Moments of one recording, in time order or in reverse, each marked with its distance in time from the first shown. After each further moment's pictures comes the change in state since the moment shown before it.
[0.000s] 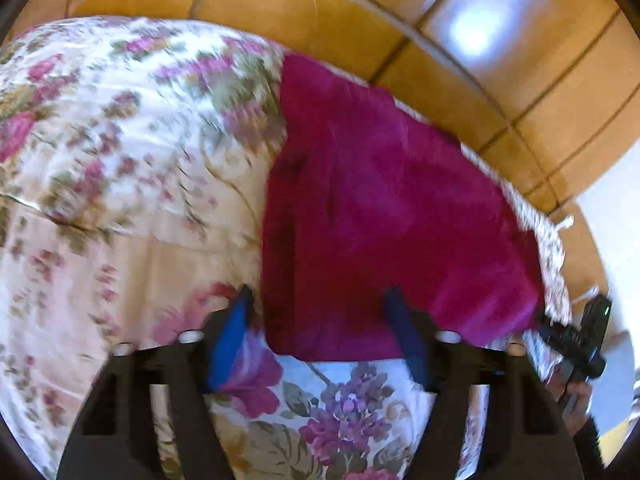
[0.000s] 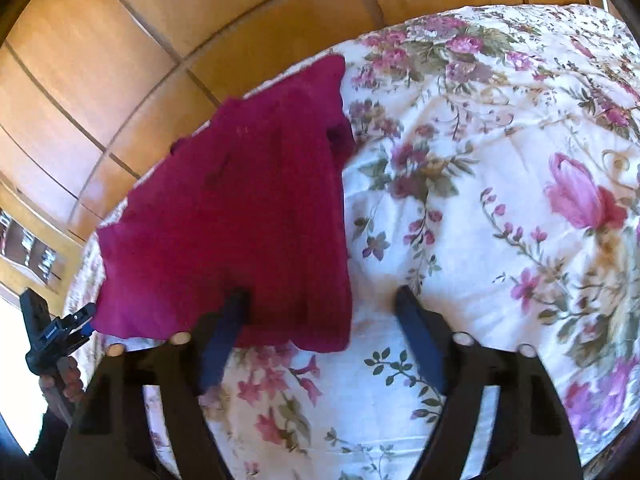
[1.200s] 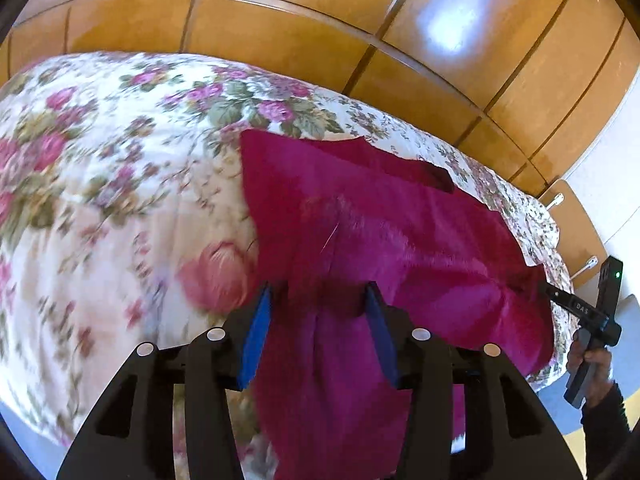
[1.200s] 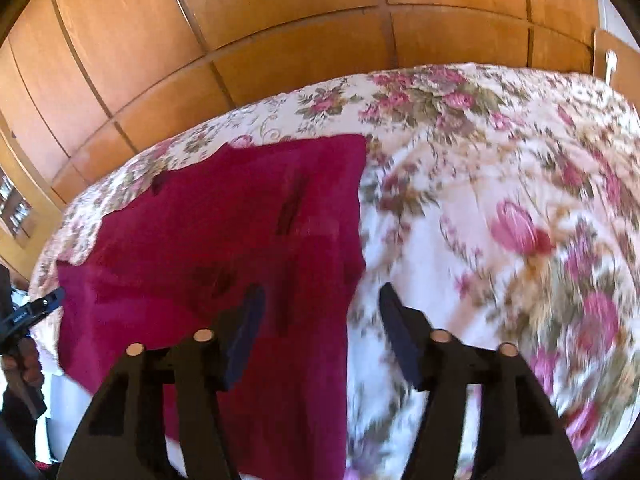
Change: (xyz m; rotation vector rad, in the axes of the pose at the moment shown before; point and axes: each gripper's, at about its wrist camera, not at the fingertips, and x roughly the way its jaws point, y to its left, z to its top) left arm -0.054 -0.026 -0.034 0.095 -0.078 0.007; right arm -0.050 0.044 -0.011 -0.179 -0.028 -0.132
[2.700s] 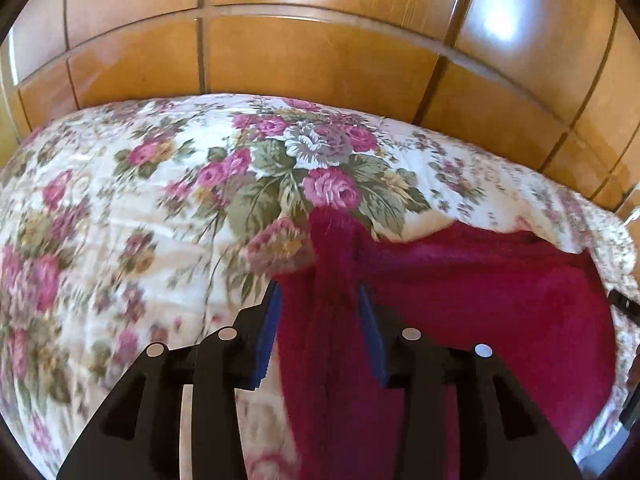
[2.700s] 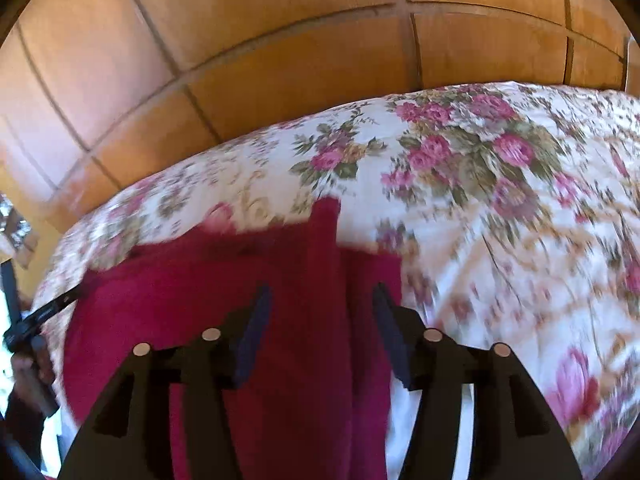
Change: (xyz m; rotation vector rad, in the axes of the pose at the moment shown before) left arm 0.067 0.017 0.107 0.023 -0.018 0.261; right arm 0.048 -0.025 0.085 0.056 0.024 0.075
